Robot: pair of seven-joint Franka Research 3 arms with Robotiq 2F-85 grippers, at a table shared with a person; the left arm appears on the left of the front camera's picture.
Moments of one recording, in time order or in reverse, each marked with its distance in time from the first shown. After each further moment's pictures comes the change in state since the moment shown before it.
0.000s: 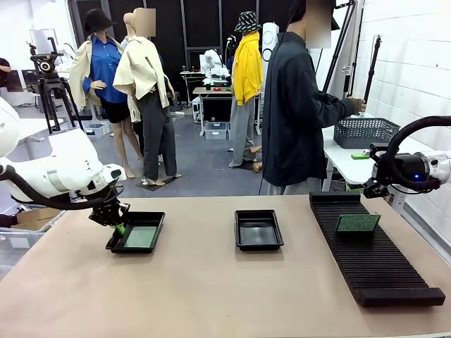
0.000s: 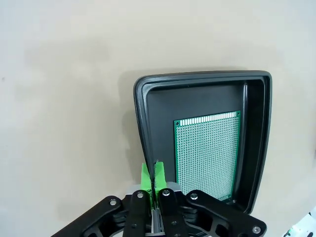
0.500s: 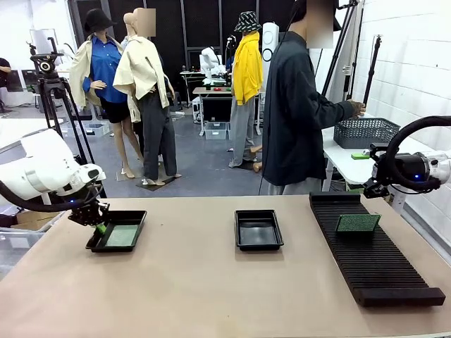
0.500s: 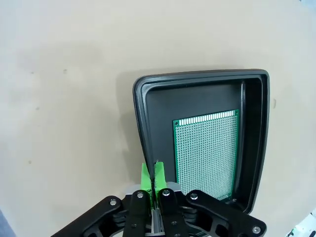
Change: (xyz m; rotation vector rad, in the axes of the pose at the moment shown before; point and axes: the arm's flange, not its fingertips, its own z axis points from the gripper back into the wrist) left arm 0.001 0.064 0.012 -0.013 -0.028 0.018; right arm 0.000 0.000 0.000 0.000 0.000 0.000
